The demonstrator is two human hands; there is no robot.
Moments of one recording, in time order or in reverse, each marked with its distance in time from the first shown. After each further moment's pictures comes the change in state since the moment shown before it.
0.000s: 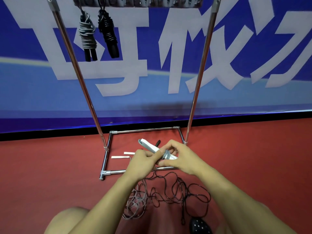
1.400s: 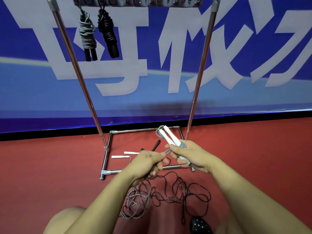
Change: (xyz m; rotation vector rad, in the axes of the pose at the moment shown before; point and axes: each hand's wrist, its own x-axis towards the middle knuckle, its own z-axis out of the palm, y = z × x) left_hand 0.004 0.000 0.002 -0.276 -0.281 -0.116; right_hand -0.002 -0.007 -0.024 0.518 -0.182 0.215
